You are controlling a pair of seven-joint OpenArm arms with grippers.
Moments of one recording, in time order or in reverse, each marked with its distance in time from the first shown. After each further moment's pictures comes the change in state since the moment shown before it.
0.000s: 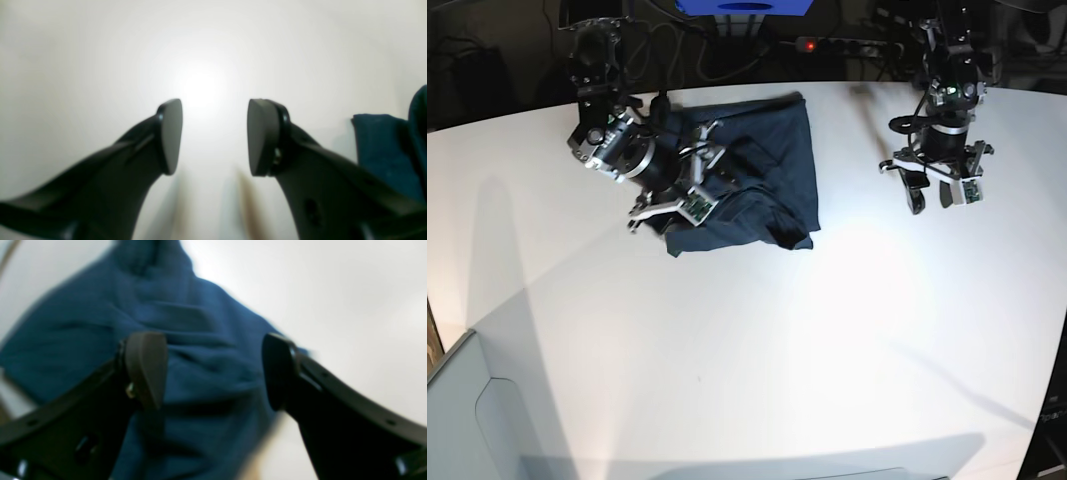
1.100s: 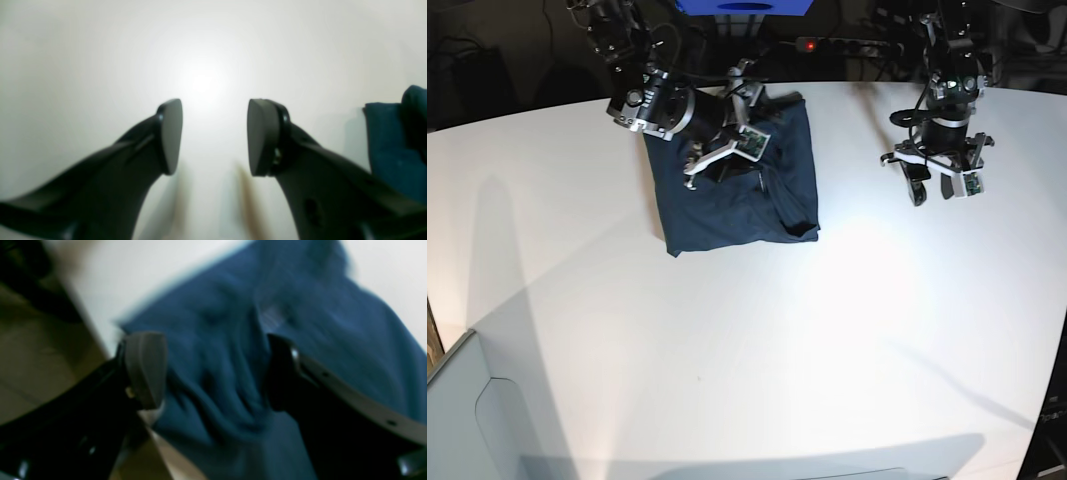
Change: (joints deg) left arm 1.4 0.5 -0.3 0.1 0.0 0.0 0.0; right arm -5.1 3.2 -13.9 2.2 0.0 0.0 0.2
